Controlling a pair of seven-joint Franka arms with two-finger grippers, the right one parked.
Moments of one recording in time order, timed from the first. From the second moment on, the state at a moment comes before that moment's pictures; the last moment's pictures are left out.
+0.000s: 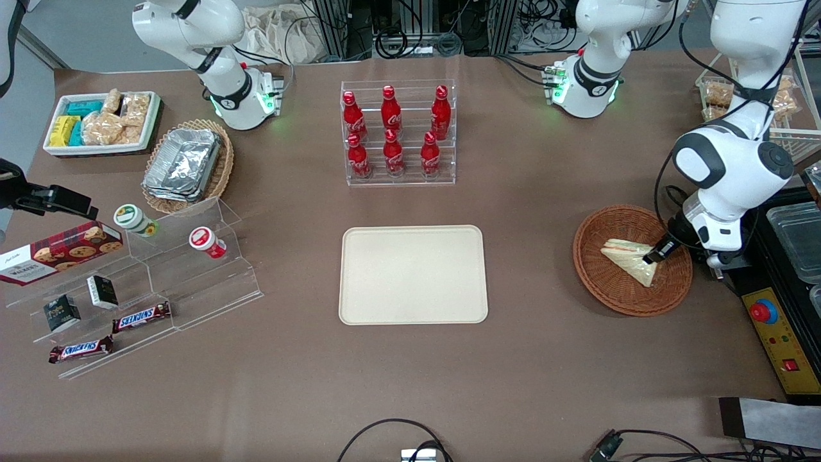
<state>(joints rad) 0.19 0.19 -0.07 -2.37 -0.37 2.69 -0.30</state>
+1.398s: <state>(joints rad) 0.18 -0.03 -0.35 -2.14 -0.07 2.19 -0.29</state>
